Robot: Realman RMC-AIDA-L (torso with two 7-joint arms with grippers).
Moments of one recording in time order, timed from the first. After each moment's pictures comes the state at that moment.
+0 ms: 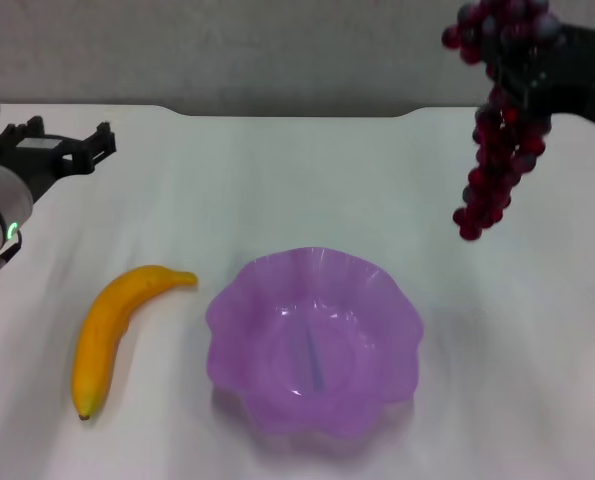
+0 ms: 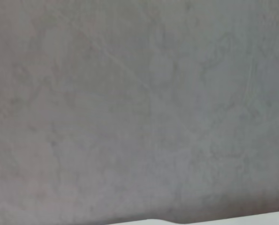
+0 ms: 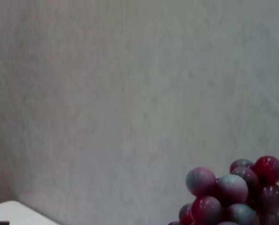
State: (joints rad) left arm -0.33 -2.02 -1.50 -1.07 0.24 0.02 2.55; right arm 0.14 1.99 -1.52 -1.58 1.50 0.59 -1.26
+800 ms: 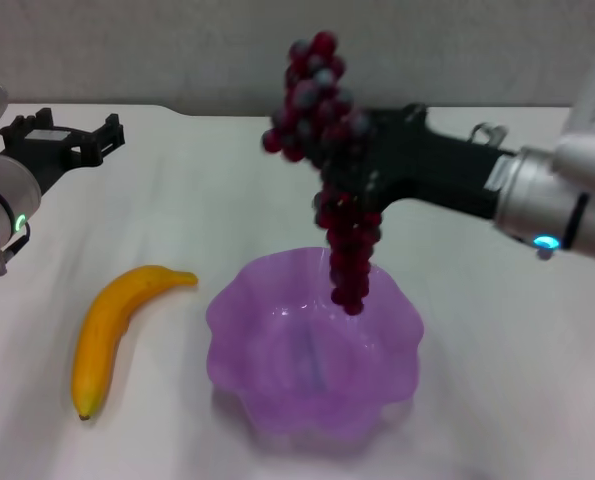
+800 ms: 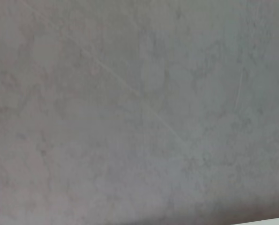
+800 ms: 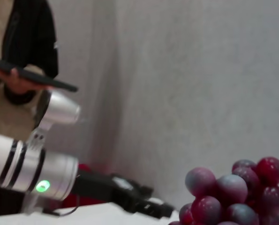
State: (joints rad) left arm -0.35 -2.03 -1.49 -1.07 0.24 0.02 2.55; right arm 0.48 2.01 -1.58 -0.94 2.02 0.93 -1.93
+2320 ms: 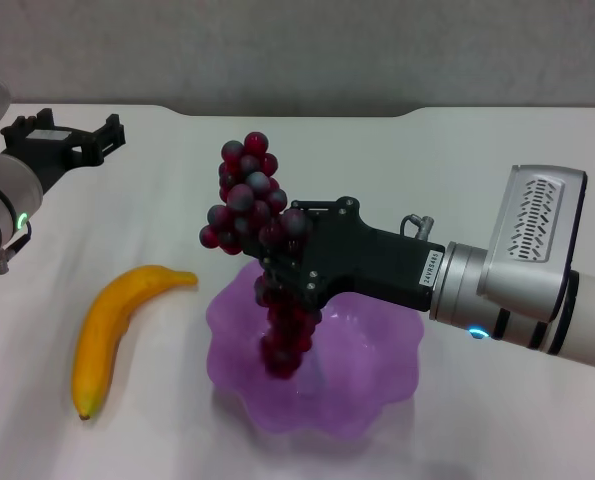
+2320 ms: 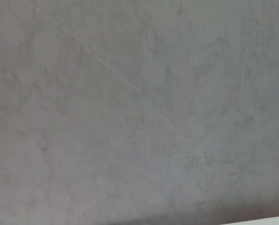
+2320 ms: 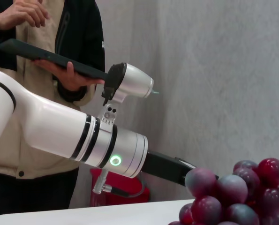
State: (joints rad) left arm -0.37 -2.03 -1.50 -1.05 0.24 0.02 2.55; right arm 0.57 2.02 -1.93 -0.60 2.54 1.00 -2.36
